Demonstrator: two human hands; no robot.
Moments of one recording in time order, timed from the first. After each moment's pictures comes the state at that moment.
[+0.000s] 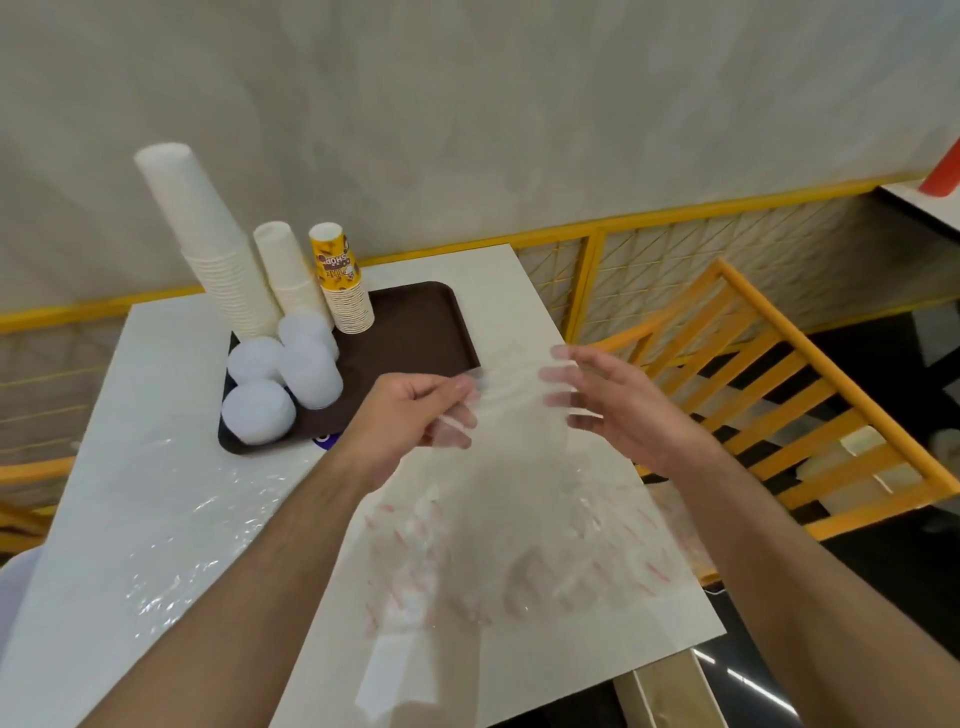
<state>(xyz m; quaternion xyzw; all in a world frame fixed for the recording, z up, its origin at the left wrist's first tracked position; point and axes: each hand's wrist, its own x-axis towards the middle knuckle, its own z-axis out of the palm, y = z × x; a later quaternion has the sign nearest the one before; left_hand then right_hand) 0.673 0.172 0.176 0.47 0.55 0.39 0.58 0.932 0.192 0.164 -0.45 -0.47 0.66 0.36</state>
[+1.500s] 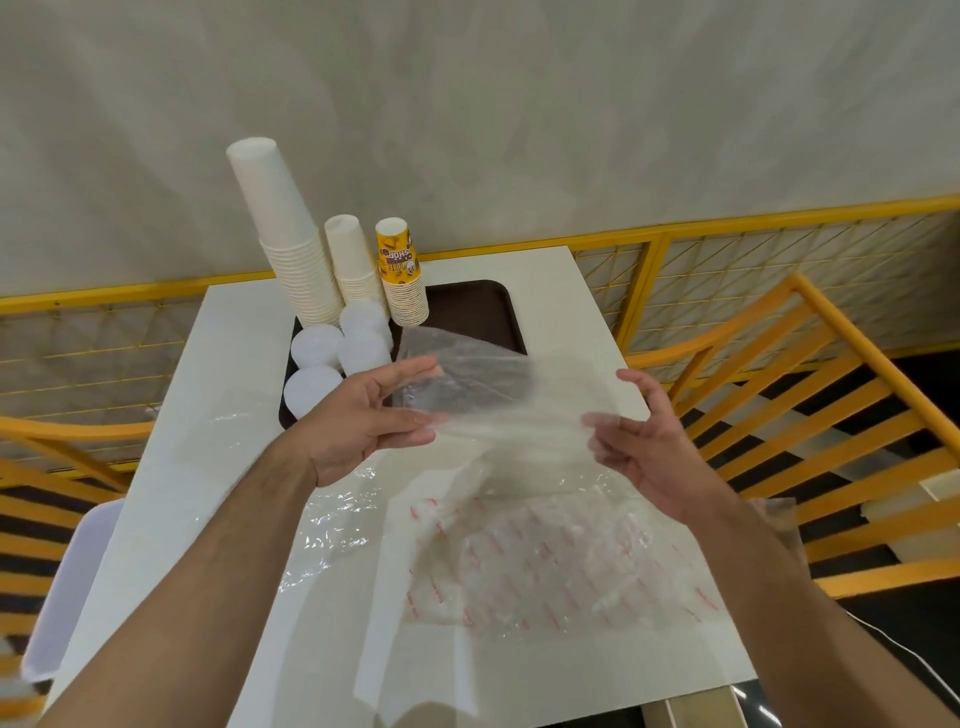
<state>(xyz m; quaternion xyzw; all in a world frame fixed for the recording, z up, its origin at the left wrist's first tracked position) 0.582 0.164 0.172 0.42 0.49 0.40 0.65 0.912 0.185 0.116 -0.42 -0.35 0.72 0.43</state>
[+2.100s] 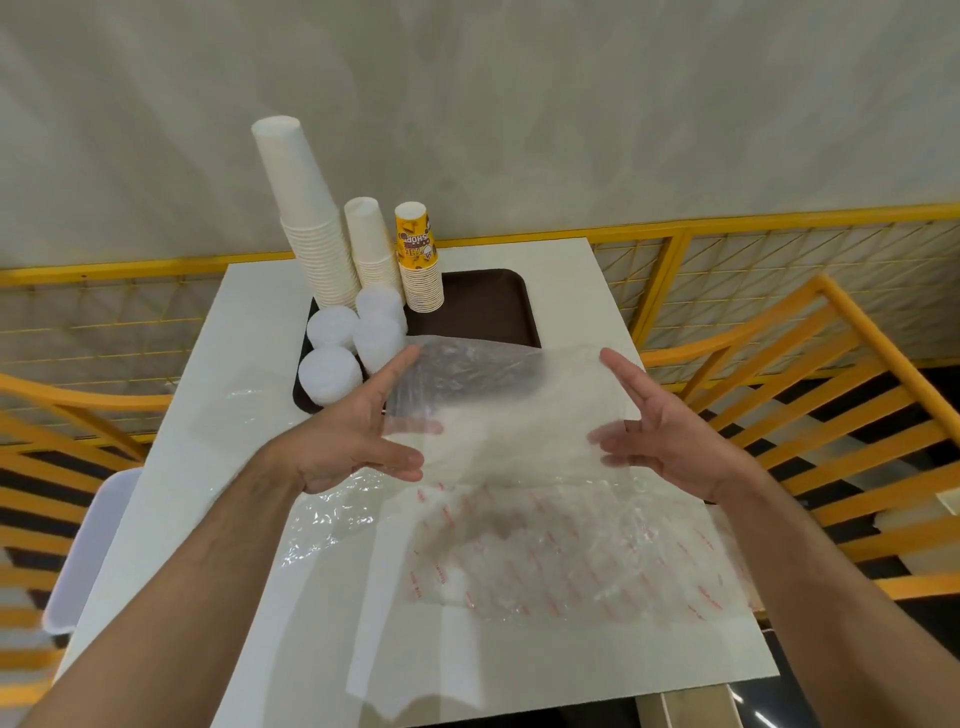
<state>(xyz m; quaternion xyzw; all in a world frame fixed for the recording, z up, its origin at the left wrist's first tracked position) 0.570 0.134 0.167 0.46 0.49 0.33 0.66 0.919 0.198 0.134 -0.42 -0.52 0.69 0.26</state>
